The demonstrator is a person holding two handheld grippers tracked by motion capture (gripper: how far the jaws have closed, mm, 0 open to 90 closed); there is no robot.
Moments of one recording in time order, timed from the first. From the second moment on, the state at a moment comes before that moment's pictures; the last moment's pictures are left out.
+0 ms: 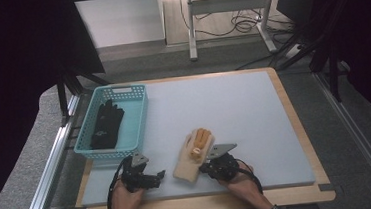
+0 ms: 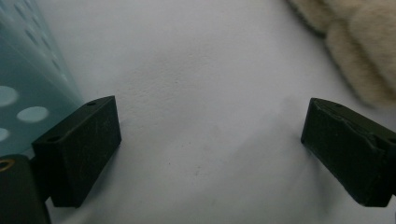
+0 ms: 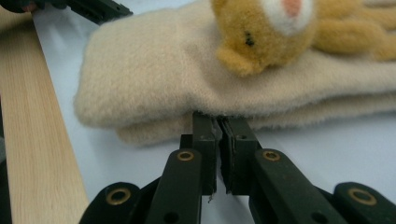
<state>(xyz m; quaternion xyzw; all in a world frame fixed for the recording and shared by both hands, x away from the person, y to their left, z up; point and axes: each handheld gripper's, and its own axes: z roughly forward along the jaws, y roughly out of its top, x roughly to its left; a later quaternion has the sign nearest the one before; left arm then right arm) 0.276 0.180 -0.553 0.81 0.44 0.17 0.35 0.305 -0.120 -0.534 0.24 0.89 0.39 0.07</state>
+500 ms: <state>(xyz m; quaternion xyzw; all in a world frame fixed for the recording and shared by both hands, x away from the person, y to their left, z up) 0.275 0.179 -0.555 0.80 0.45 0.17 0.36 0.308 -0.126 -0.523 0.23 0.88 0.39 0.10</state>
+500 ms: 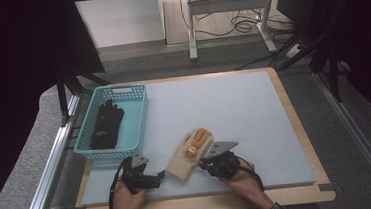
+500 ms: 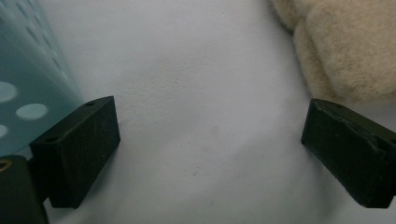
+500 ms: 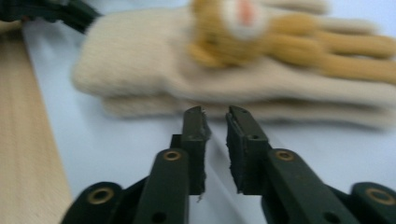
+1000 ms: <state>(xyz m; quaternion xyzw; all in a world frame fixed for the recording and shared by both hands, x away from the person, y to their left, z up) 0.275 0.177 -0.555 0.80 0.45 0.17 0.36 0.328 -0.229 -0.515 0.33 0.85 0.37 0.18</state>
